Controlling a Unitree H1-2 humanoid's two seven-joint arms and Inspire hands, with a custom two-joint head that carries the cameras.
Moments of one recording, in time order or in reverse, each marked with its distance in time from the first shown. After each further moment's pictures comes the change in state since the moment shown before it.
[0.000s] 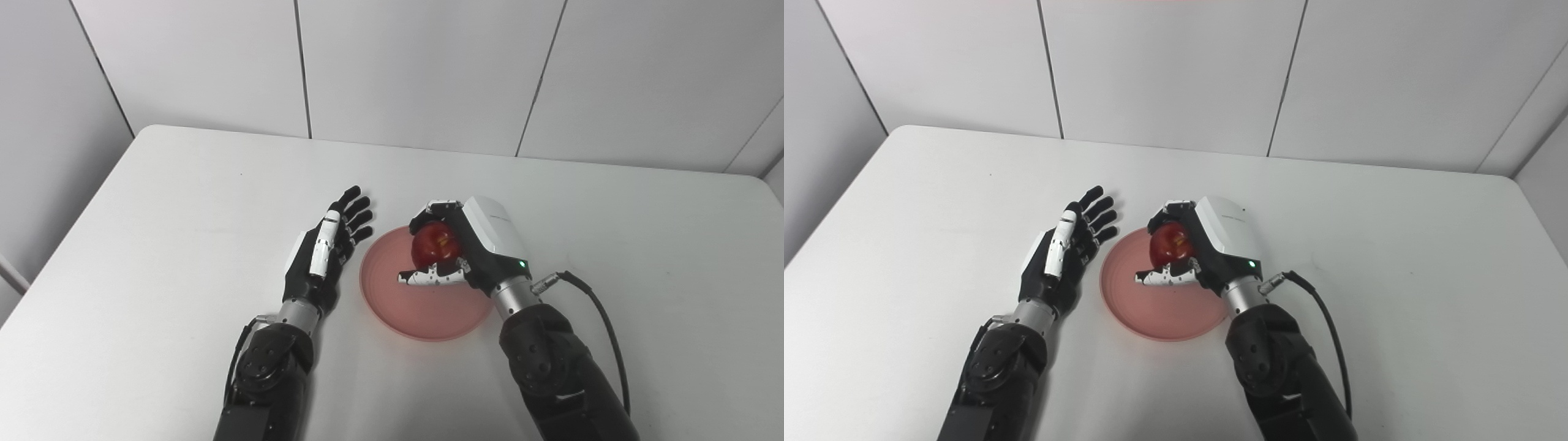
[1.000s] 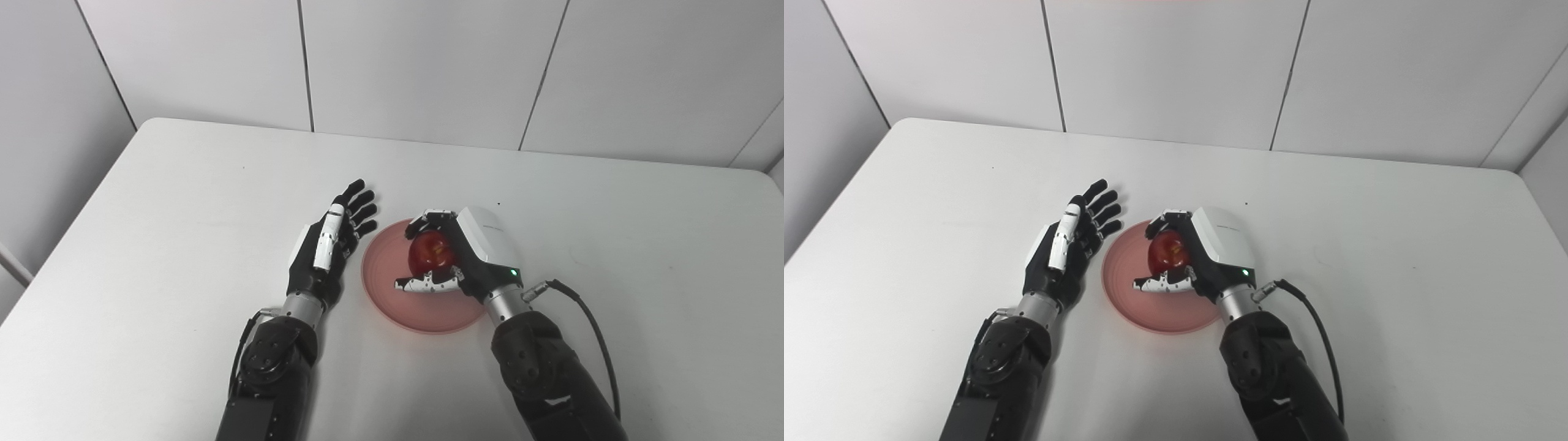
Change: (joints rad) left arm 0.000 -0.005 0.001 0.001 0.000 -0.001 0.001; right arm 0.018 0.016 0.013 0.094 -0.016 -0.051 -0.067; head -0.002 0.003
